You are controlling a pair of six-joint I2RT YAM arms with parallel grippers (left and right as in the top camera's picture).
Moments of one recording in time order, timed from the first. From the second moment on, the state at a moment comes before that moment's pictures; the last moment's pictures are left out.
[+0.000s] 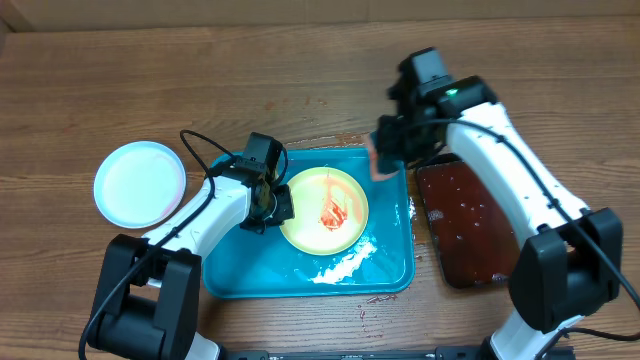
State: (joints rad) left arm -0.31 1.70 0.95 -0.66 0.11 -0.49; right arm 0.39 1.85 1.58 -1.02 -0.30 0.38
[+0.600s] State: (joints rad) left arm -0.31 1.71 0.95 -0.65 0.11 -0.46; right arm 0.65 1.94 1.26 -0.50 -0.42 0.78
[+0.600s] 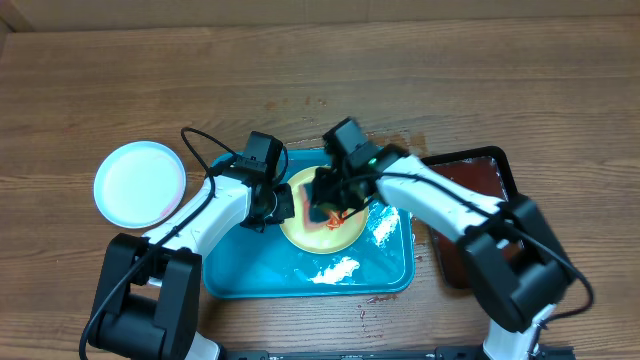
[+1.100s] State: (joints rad) left arm -0.30 1.71 0.95 -0.64 0.10 -0.46; right arm 0.66 2.03 1.28 -0.58 -0.48 0.90
